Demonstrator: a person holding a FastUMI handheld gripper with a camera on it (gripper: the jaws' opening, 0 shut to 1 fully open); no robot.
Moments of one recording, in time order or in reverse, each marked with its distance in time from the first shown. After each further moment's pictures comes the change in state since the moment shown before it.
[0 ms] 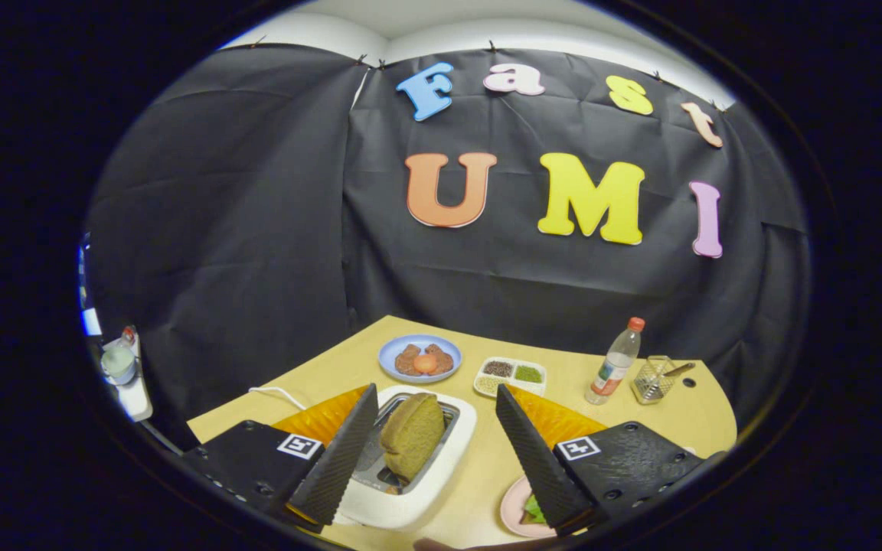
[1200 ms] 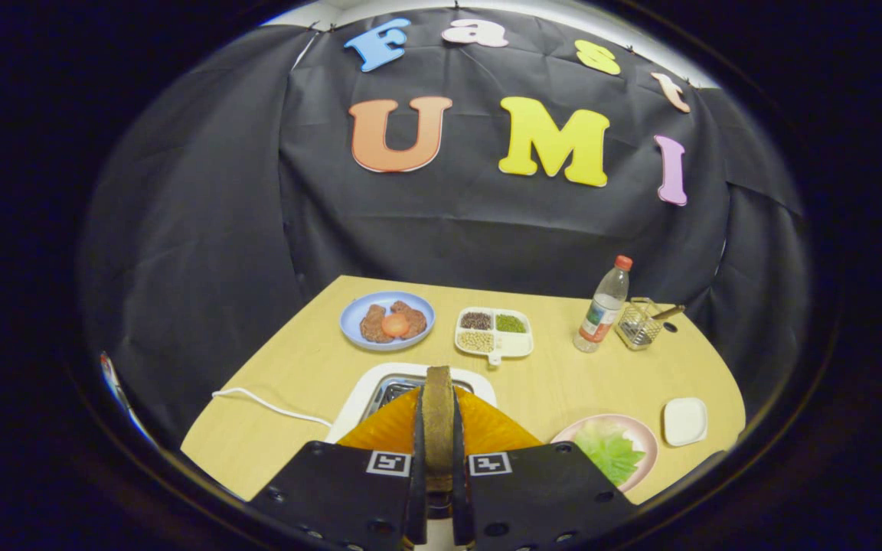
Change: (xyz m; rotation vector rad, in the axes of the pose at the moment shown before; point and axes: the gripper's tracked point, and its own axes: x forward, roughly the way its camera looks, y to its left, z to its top) arm 0.039 0.011 -0.020 0.113 0.172 -0.203
